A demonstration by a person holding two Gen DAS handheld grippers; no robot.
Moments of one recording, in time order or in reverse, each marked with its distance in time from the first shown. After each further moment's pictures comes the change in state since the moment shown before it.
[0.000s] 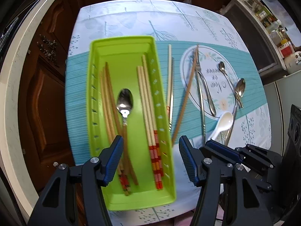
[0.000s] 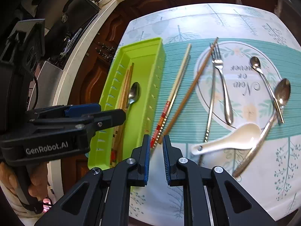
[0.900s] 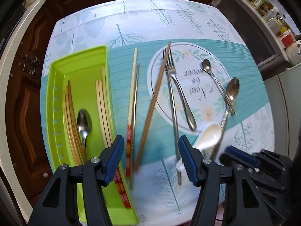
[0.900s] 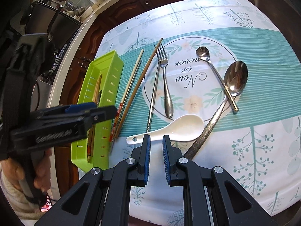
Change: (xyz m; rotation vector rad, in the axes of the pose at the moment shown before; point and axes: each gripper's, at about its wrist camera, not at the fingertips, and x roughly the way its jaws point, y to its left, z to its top) left arm 0.036 -0.077 0.034 0.067 -0.002 0.058; right arm -0.048 -0.111 -0.013 0.100 -0.019 -0.006
